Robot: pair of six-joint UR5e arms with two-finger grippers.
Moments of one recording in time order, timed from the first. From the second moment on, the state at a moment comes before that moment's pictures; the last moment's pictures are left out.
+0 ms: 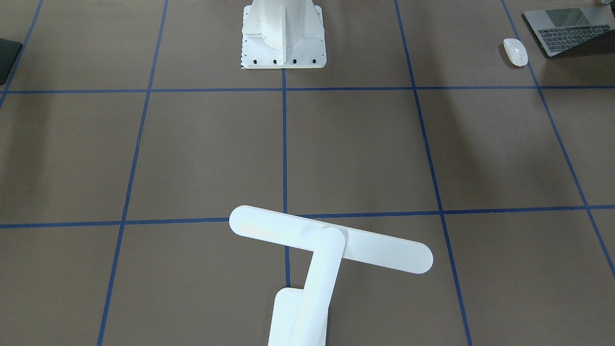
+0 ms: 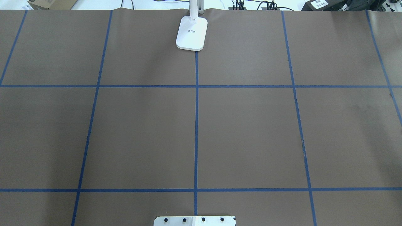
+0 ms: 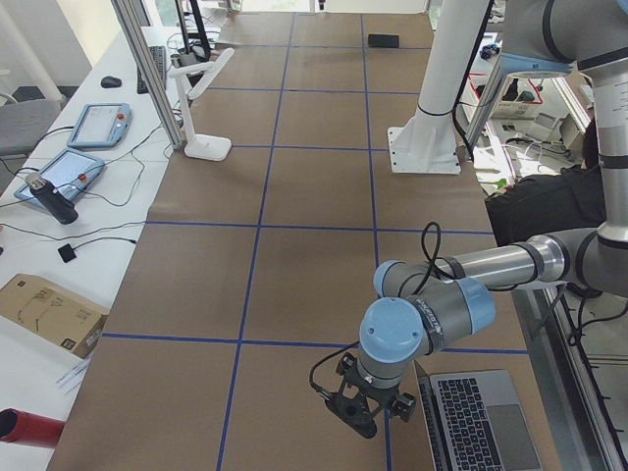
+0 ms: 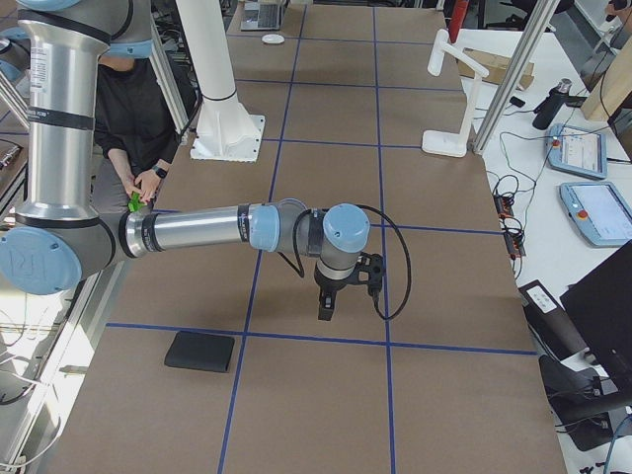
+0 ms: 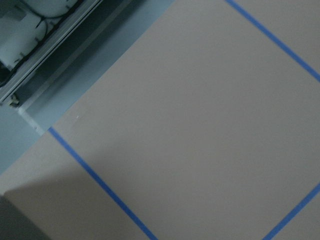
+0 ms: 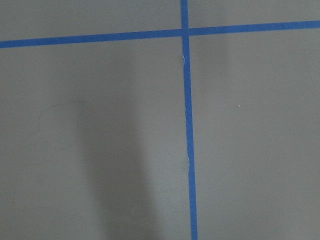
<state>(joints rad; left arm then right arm) -1.93 -1.21 -1.80 -1.39 -2.22 -0.58 1.53 -1.69 1.84 -1.80 2.41 0.02</state>
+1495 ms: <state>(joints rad) -2.13 -1.11 -1.70 -1.40 -2.19 -0.78 1.53 -1.69 1.86 -1.80 2.48 0.02</state>
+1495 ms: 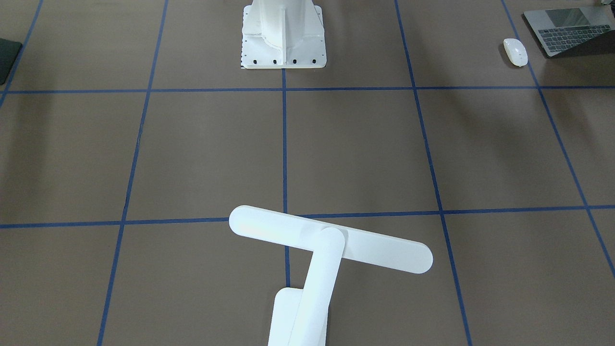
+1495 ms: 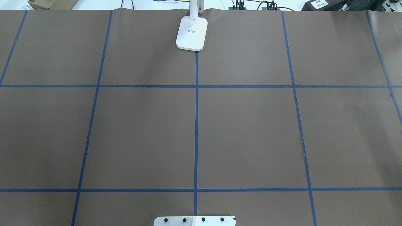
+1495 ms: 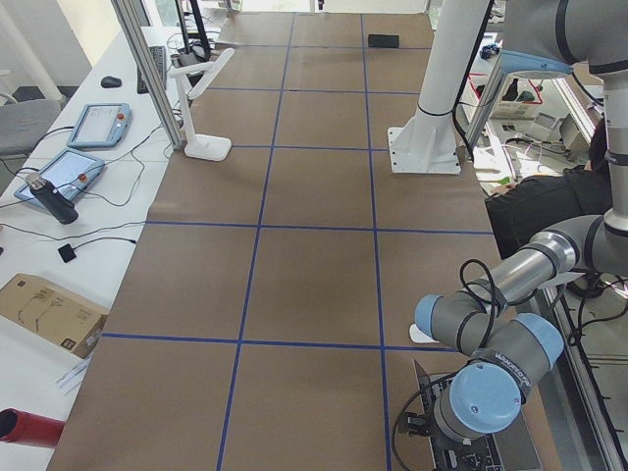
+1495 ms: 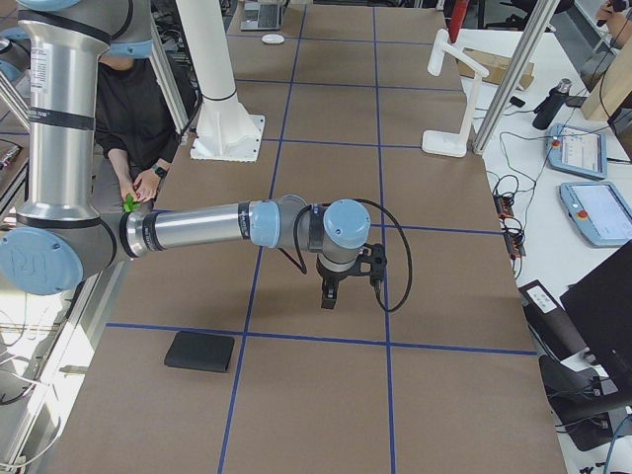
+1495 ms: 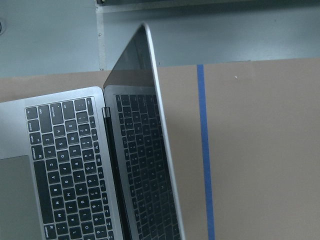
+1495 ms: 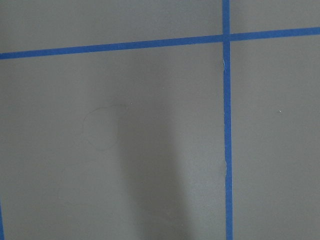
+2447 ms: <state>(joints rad) -2.13 -1.11 -1.66 -1.41 -2.19 -0.78 1.53 -1.69 1.87 -1.80 2.48 0.02</state>
